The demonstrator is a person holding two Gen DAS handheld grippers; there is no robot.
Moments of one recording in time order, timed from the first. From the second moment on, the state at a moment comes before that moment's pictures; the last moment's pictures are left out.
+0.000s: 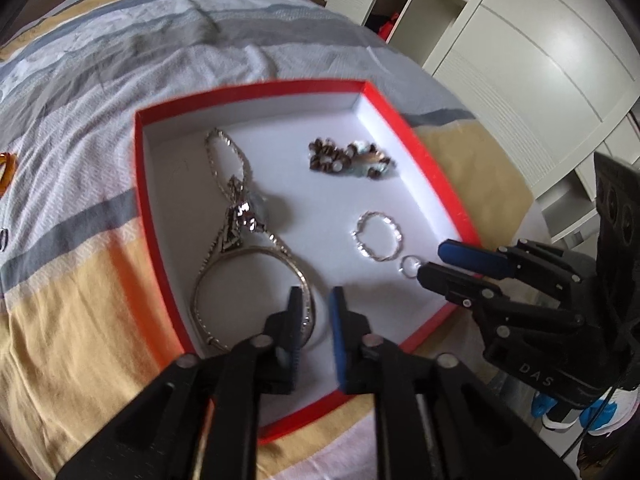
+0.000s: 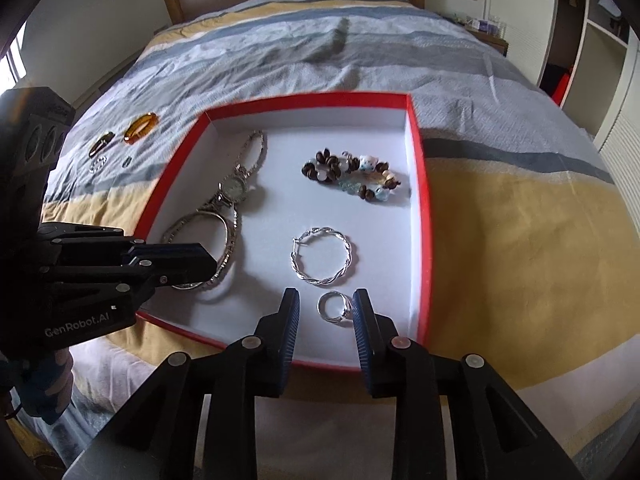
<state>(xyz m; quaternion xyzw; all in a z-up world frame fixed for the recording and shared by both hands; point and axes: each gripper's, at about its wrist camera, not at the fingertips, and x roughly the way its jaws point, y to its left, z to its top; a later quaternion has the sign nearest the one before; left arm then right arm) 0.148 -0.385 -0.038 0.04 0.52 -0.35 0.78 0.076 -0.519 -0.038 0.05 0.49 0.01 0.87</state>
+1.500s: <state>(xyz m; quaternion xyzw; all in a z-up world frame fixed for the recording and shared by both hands) 0.000 -0.010 0.060 -0.07 0.41 -0.12 0.90 -0.010 -0.335 0.117 0.00 0.36 0.07 0.93</state>
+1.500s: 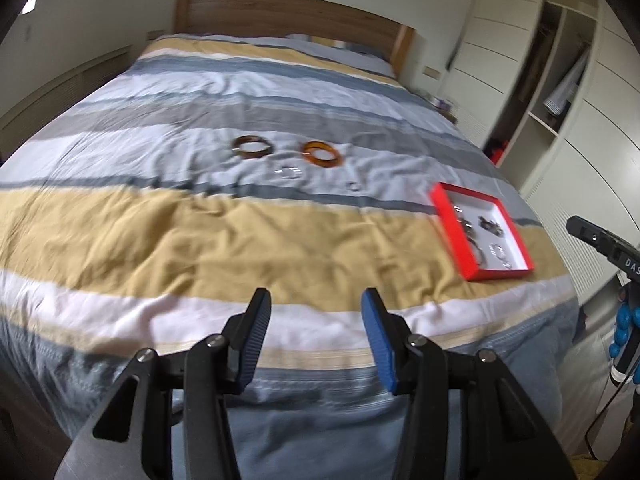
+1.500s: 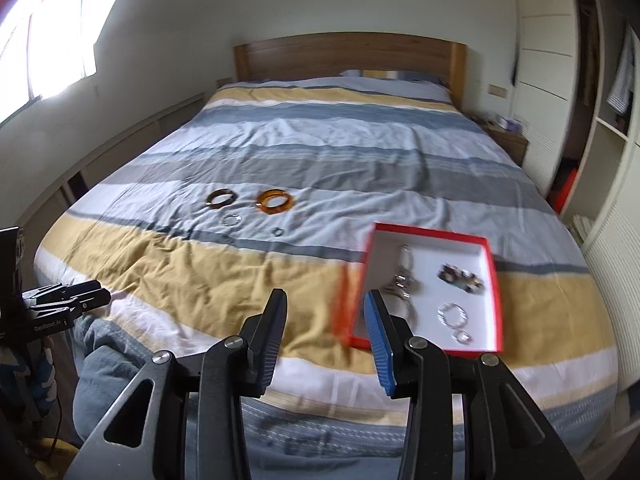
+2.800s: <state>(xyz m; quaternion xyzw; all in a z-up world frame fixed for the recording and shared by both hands) 0.280 -0.062 -0.049 -0.02 0.49 -0.12 0.86 0.257 -0.253 -0.049 0.00 0.46 0.19 0.87</state>
